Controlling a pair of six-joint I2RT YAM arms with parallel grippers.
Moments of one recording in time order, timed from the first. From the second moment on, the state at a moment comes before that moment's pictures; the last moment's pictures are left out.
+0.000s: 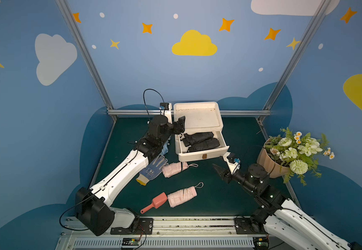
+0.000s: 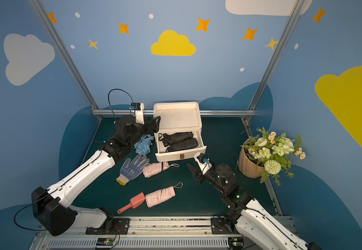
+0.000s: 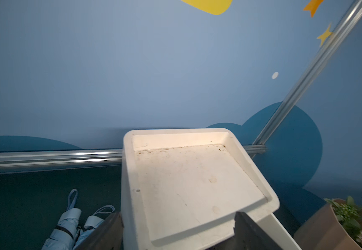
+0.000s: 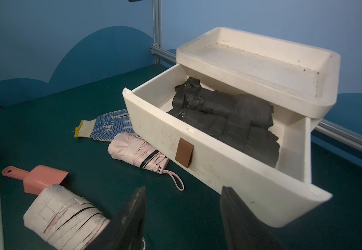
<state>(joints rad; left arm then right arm) -0.49 1.42 1.31 -0.10 -0.17 -0.31 0.75 0.69 0.50 -0.03 -0.06 -0.06</state>
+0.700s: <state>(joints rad) -0.42 1.88 1.66 -0.17 -0.21 -0.28 0.88 1.03 0.53 0.14 0.21 0.23</state>
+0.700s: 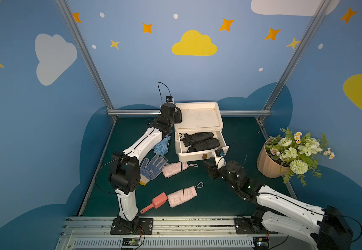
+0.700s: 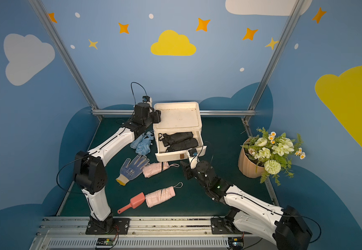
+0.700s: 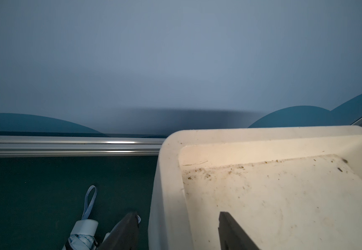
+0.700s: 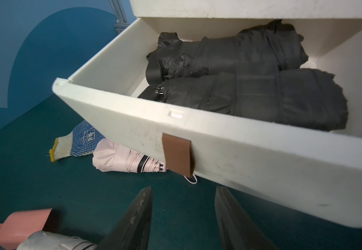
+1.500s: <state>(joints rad) -0.47 1.88 1.65 -0.17 -0.38 -0.33 0.90 1.16 0.61 0.18 0.27 0.29</state>
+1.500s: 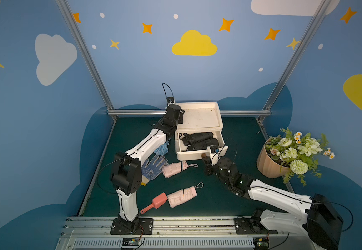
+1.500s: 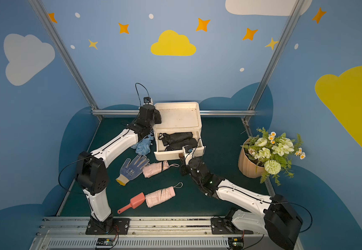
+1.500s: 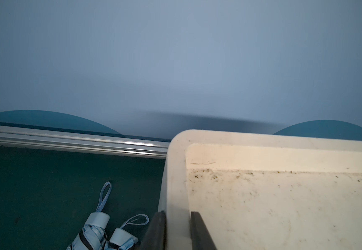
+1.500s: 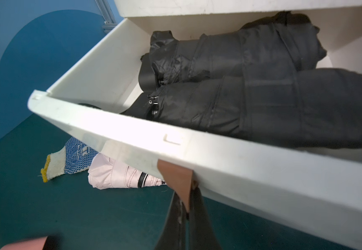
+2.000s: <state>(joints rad) -0.48 1.87 1.66 -0.23 -0.41 -0.43 0.86 1.30 0.74 0.27 0.31 0.33</state>
